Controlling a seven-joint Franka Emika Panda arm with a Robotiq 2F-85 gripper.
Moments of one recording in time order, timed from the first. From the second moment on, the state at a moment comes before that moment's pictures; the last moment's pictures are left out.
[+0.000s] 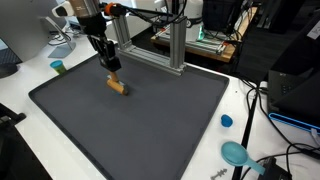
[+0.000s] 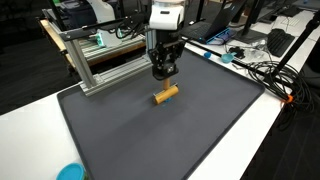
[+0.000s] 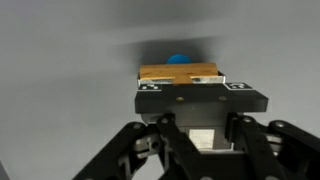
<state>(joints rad) -0.07 0.39 -0.05 -1.84 0.05 2.25 -0.02</state>
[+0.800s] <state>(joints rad) -0.08 0.39 -0.06 -1.84 0.06 2.23 -0.02</state>
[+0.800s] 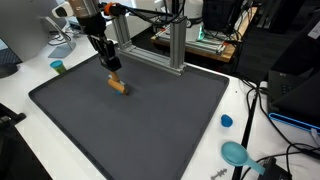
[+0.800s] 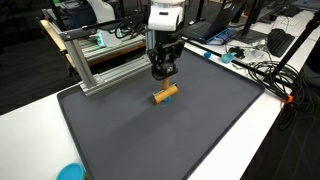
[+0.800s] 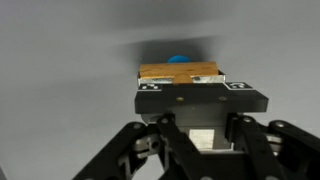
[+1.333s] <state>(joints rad) -0.08 0.40 -0.06 -1.82 0.05 2.23 -0.02</state>
